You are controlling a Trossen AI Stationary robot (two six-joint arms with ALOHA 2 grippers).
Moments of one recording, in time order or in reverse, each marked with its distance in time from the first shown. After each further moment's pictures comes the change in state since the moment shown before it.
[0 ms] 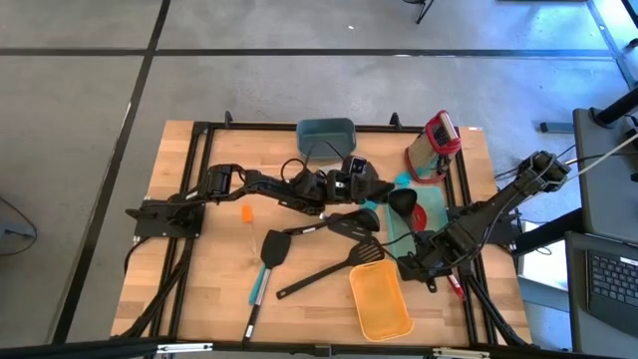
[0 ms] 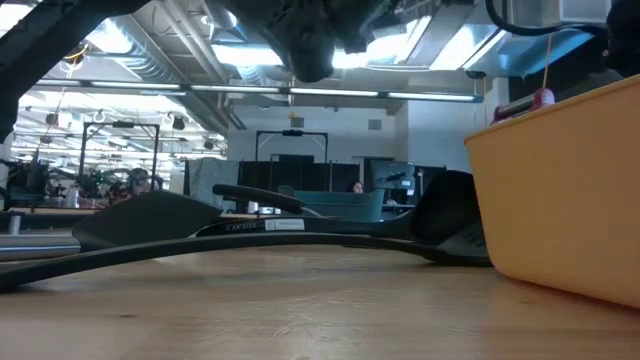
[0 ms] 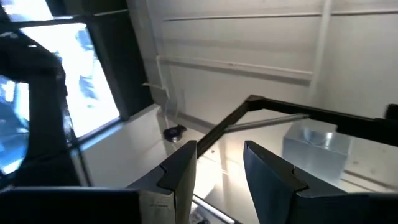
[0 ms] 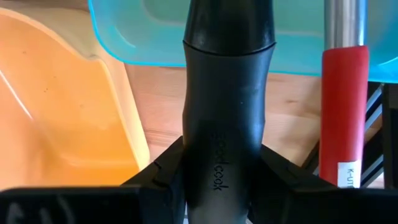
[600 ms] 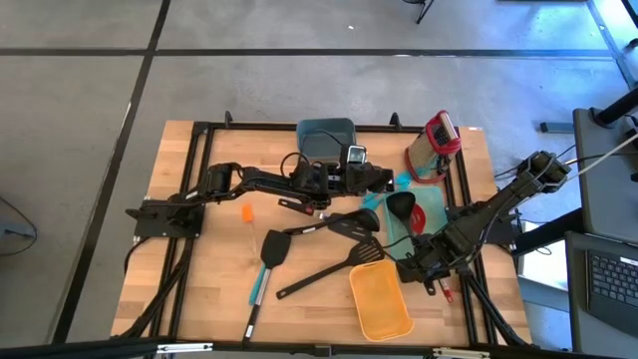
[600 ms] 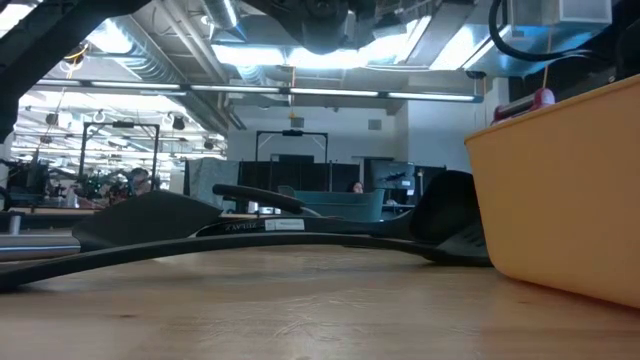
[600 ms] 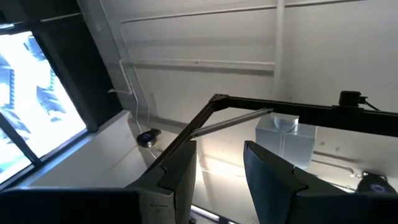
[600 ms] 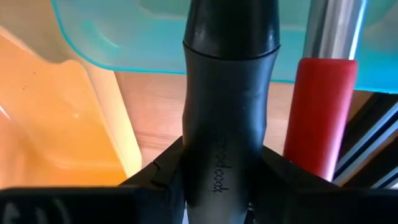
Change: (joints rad) left arm 0.001 -0.001 0.147 -0.004 0.034 0.041; right arm 0.002 0.000 -0.098 0.132 -0.040 -0.017
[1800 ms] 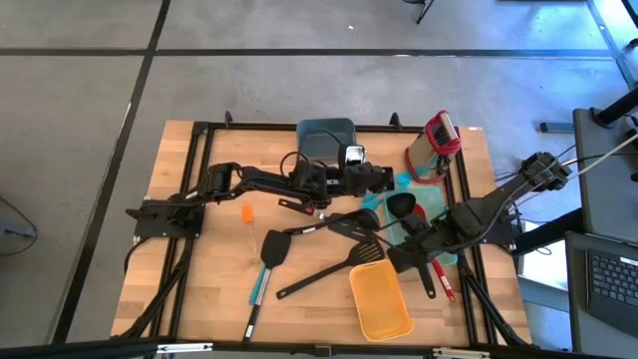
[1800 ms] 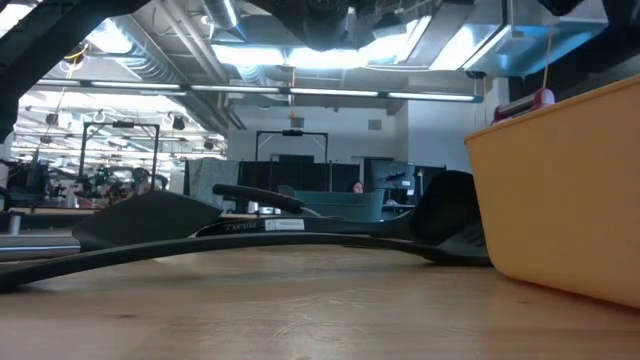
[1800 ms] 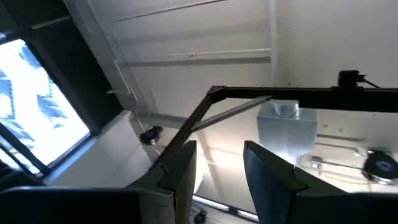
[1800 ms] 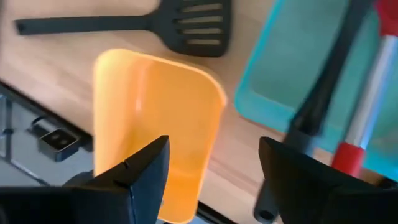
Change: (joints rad) left arm 0.000 -0.004 0.023 0.000 0.057 0.068; right arm -0.095 0.000 0.356 -0.248 0.290 -0.395
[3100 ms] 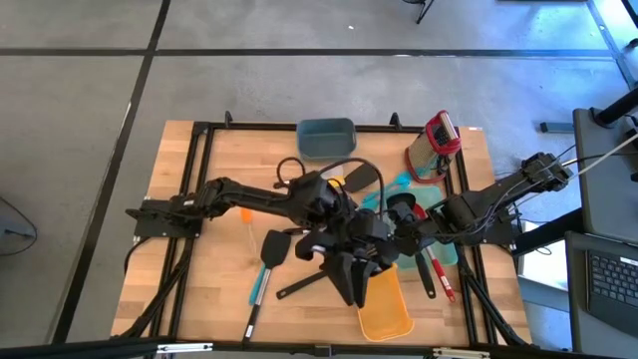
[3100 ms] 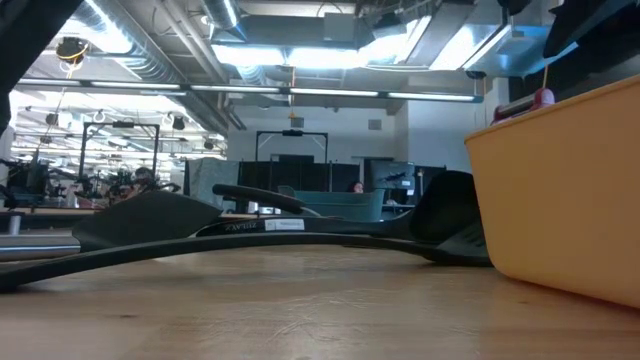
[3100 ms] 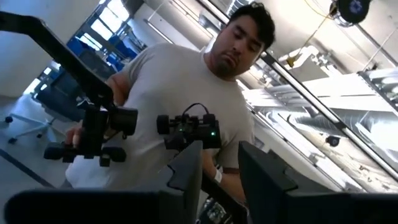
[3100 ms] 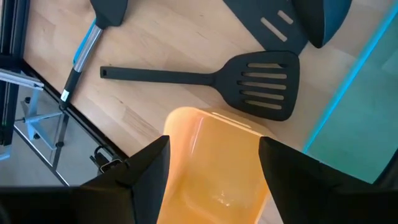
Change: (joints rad) left arm -0.213 -0.004 0.500 -0.813 0.850 -0.106; right arm -0.092 0.000 0.000 0.179 0.122 -0.133
